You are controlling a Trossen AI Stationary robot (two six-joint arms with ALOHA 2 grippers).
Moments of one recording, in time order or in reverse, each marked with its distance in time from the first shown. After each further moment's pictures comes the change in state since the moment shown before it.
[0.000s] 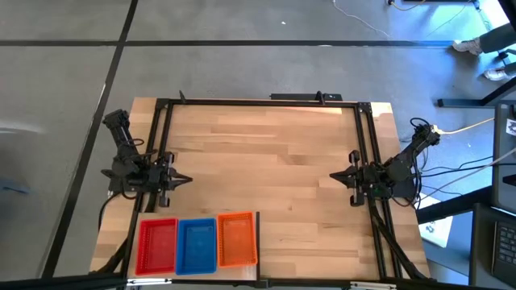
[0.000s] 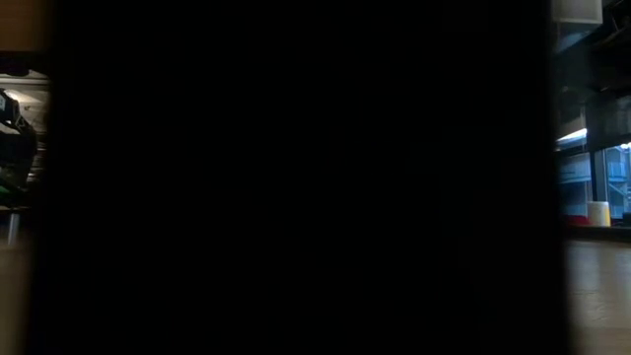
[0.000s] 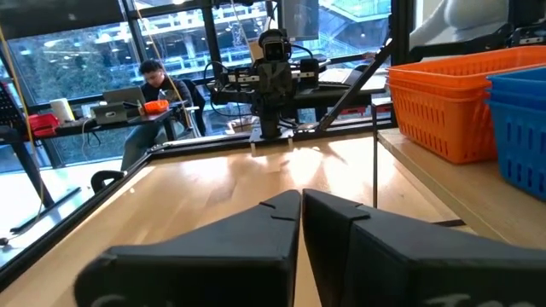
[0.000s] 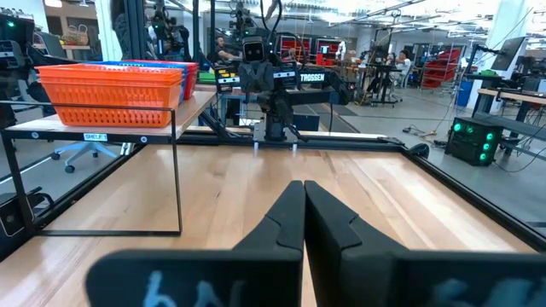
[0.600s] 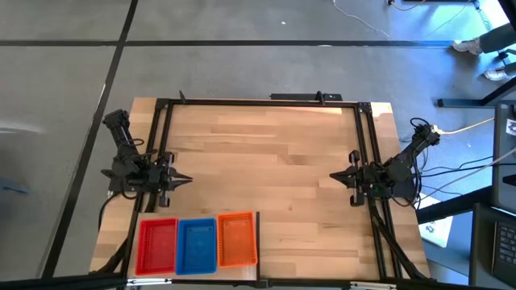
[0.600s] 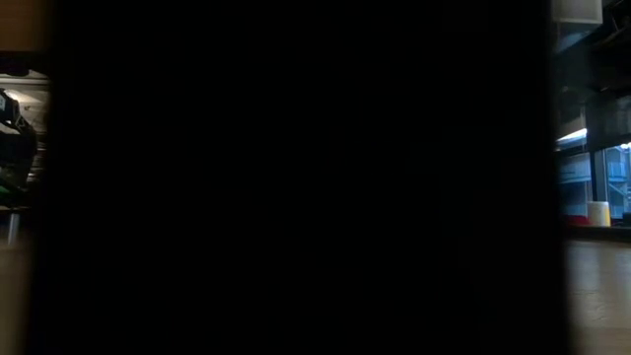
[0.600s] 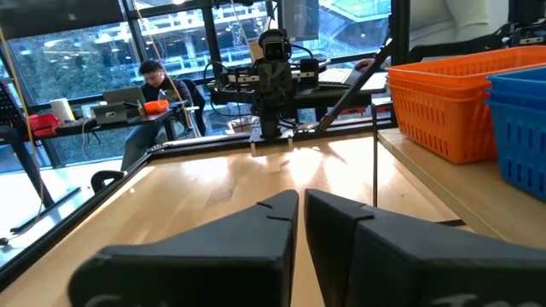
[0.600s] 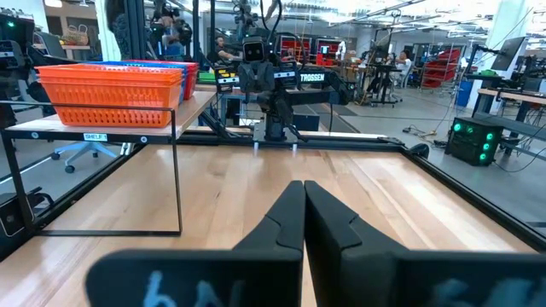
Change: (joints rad) left arm 0.000 0.000 0.000 0.000 0.000 0.000; right arm 0.000 0.000 0.000 0.000 0.000 0.000
